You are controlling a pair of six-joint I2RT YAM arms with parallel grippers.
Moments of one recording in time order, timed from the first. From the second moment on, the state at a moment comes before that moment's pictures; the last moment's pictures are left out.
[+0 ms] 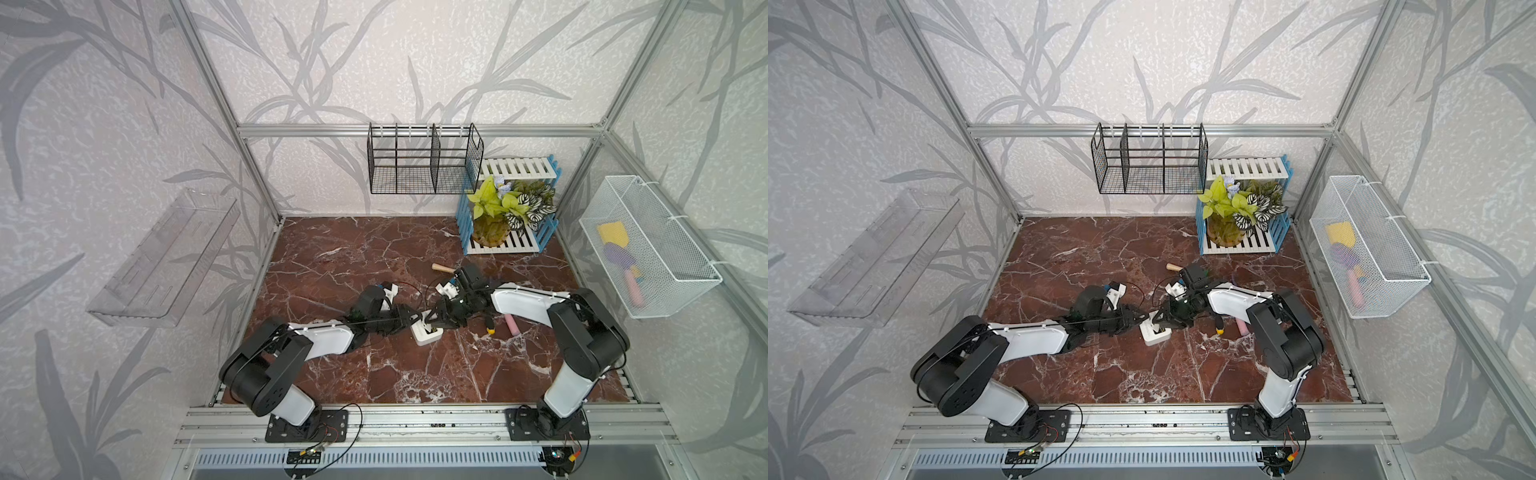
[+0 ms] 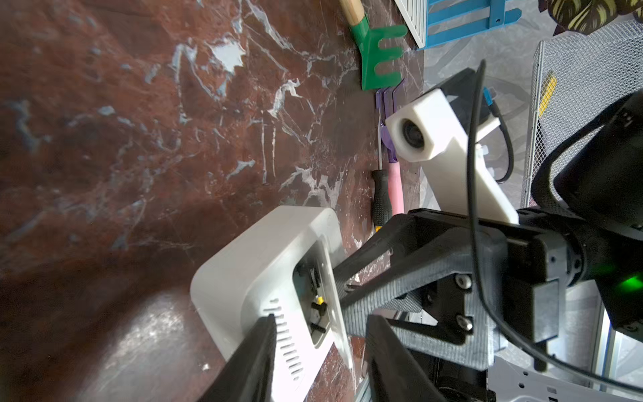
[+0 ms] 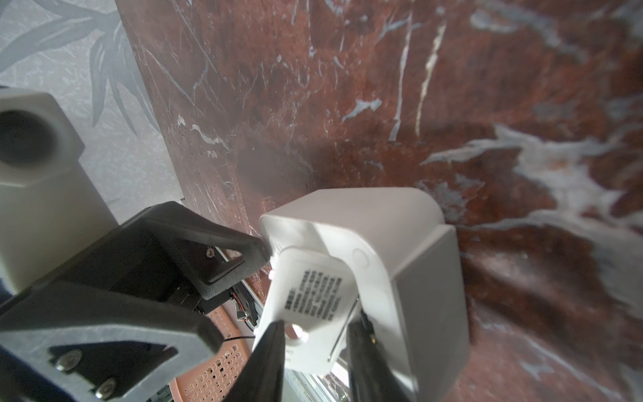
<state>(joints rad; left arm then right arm) -0.59 1.55 0.55 0.39 0.52 -1.00 0.53 1.75 0.95 -0.32 -0.76 0.71</state>
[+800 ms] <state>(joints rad) -0.59 1.62 0.60 0.38 0.61 -0.99 0.52 1.70 0.94 -0.30 -0.72 0.75</state>
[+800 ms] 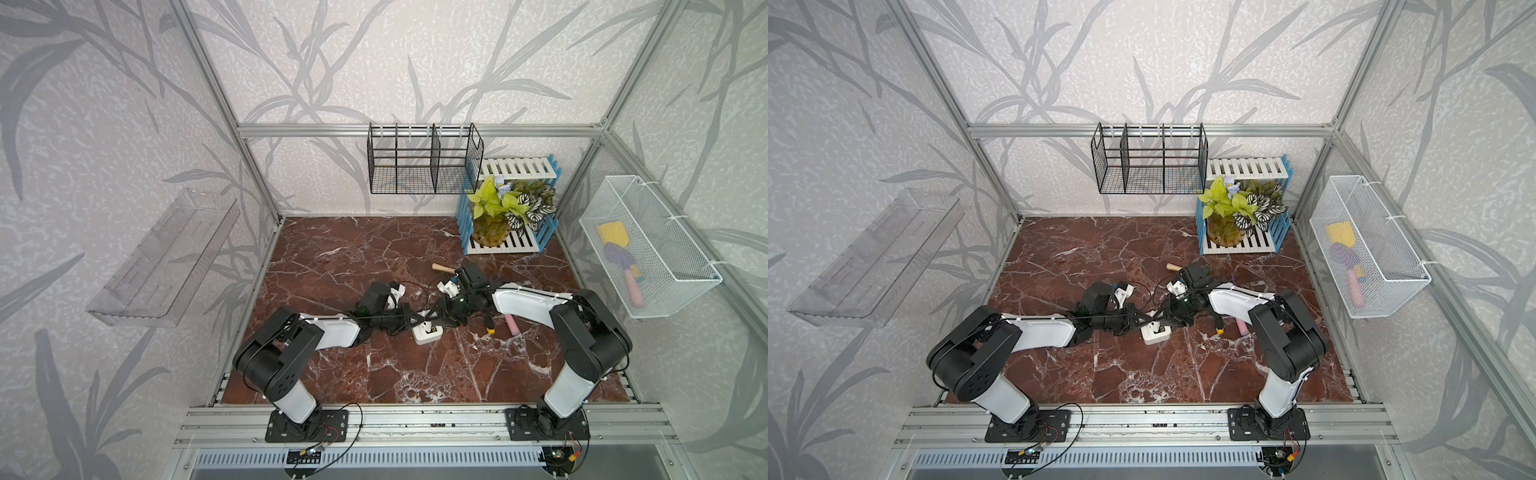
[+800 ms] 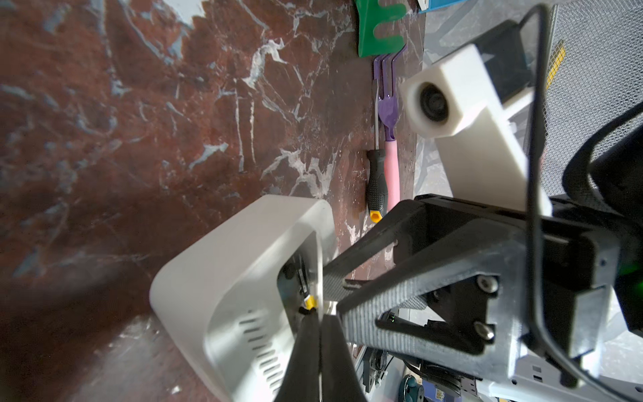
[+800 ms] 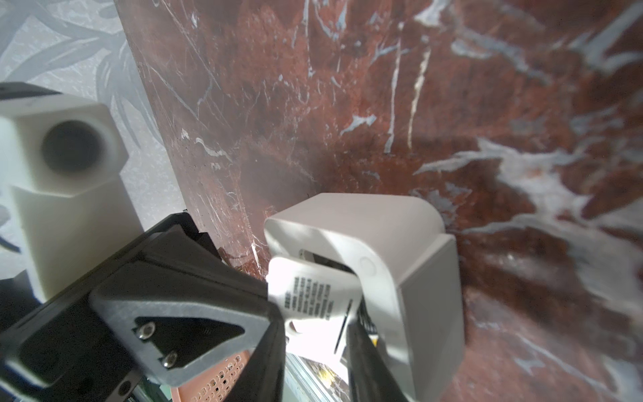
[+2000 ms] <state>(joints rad) -0.77 1.68 0.99 -0.01 0.40 -0.76 0.10 1.33 0.74 -0.63 -0.38 0.52</state>
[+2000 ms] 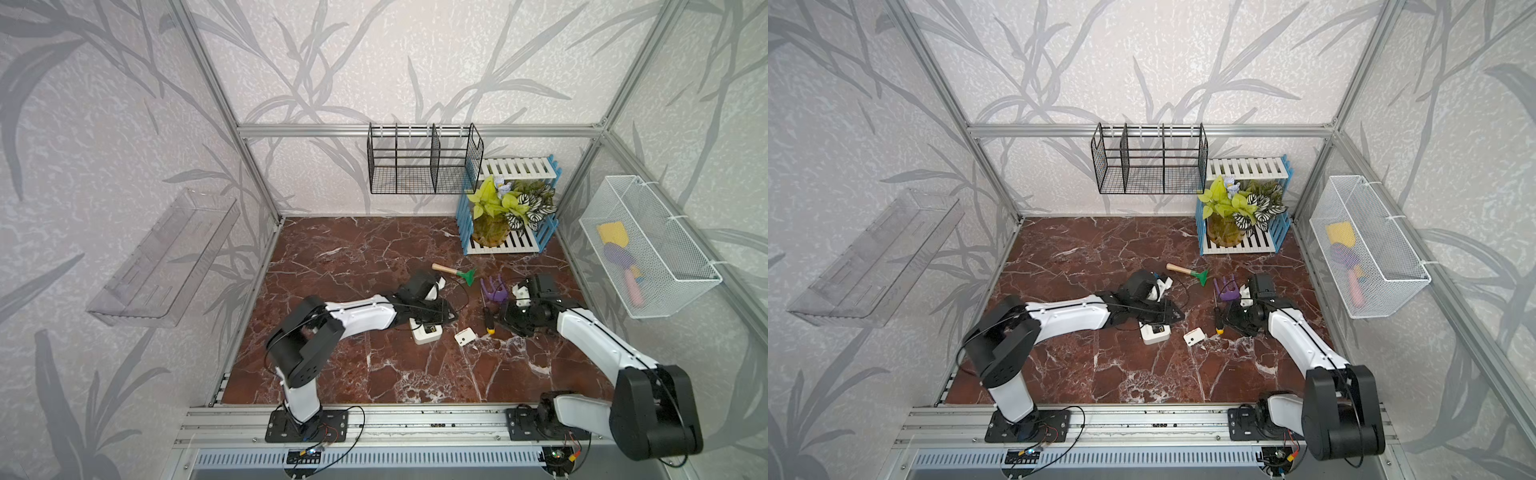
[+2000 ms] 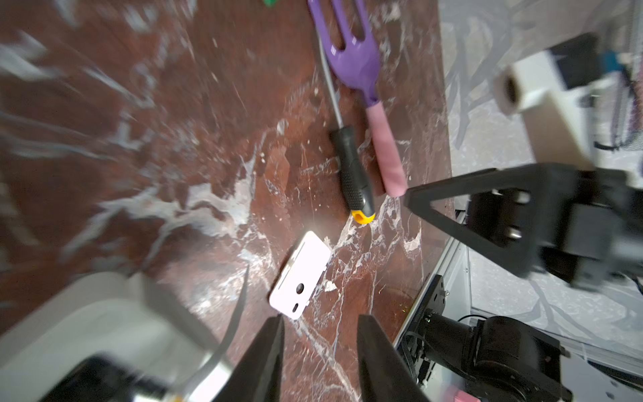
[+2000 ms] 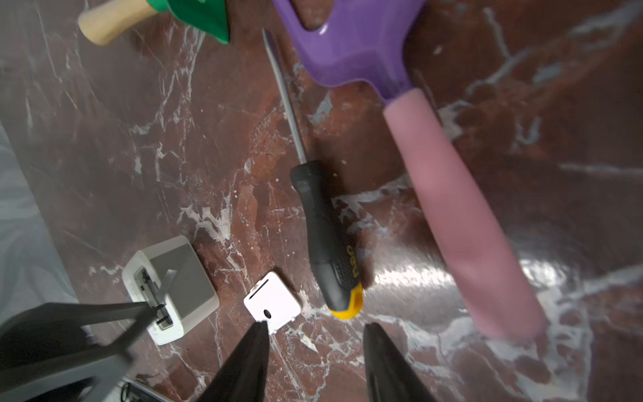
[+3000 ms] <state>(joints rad) -0.52 1.14 0.55 0.49 0.38 -0.80 0.39 1.04 0.77 -0.53 -0.27 0.12</state>
